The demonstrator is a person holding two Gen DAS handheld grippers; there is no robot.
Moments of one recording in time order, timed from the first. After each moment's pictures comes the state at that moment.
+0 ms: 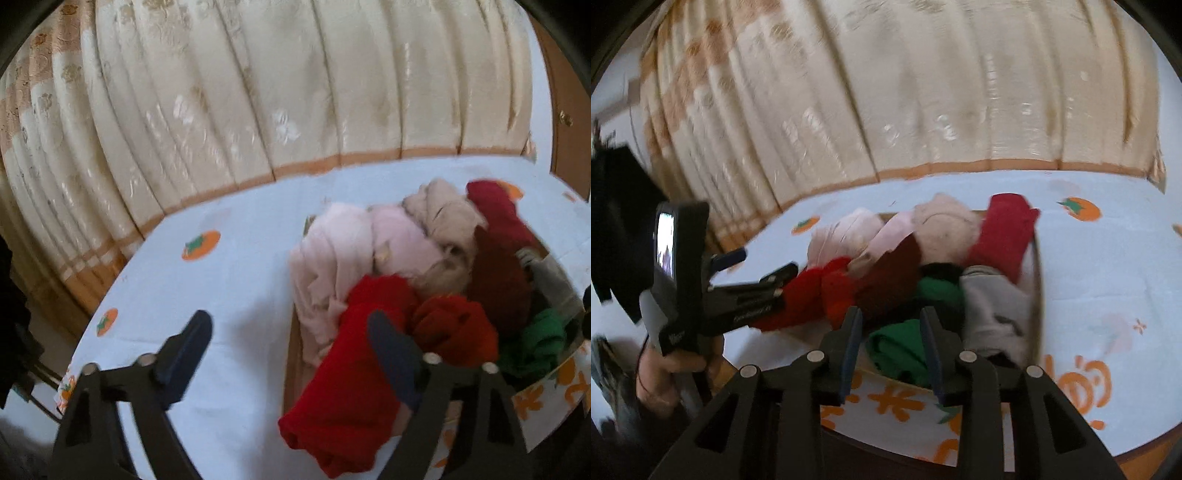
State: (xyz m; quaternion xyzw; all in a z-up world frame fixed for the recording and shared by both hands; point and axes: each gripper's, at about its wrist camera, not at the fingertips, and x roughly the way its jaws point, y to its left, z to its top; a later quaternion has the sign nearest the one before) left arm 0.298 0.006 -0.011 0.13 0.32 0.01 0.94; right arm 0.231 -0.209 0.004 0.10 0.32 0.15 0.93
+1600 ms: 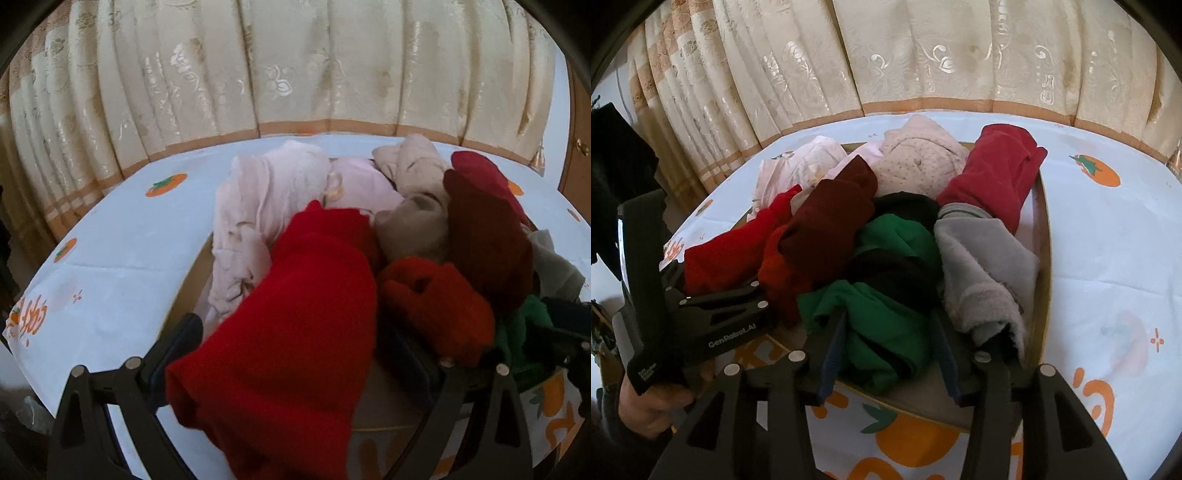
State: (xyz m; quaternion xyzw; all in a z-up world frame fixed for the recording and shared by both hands) left arm 0.294 -0.041 -0.071 0.05 0.35 0.02 0.93; right arm 0.282 -0.236 -0.052 0.06 0.42 0.16 0.89
